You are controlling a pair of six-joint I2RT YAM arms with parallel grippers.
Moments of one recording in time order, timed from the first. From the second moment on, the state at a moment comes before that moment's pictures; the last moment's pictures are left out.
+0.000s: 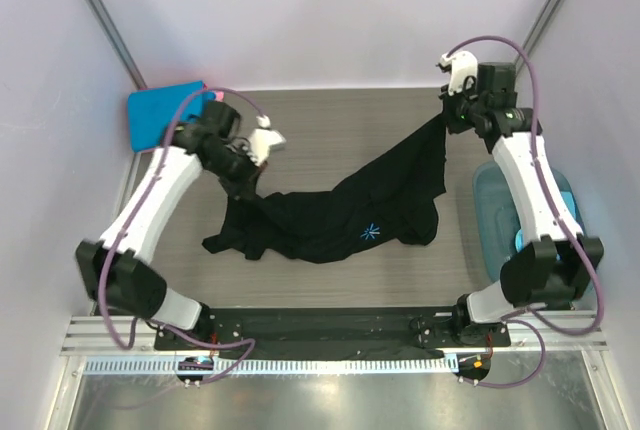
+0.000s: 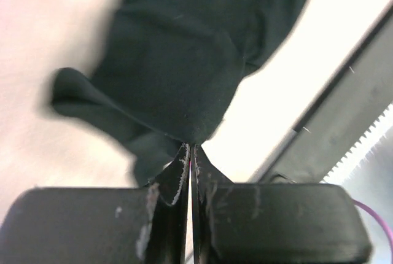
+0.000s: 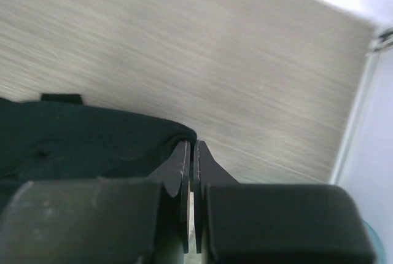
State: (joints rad) left arm -0.33 1.49 1.46 -1.22 0.43 0.55; right arm 0.04 1.50 1.51 -0.63 -0.18 -0.31
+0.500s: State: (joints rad) left arm -0.21 1.03 1.63 -1.30 0.23 0.63; right arm 0.04 1.01 1.65 -0.83 -0.19 -0.27
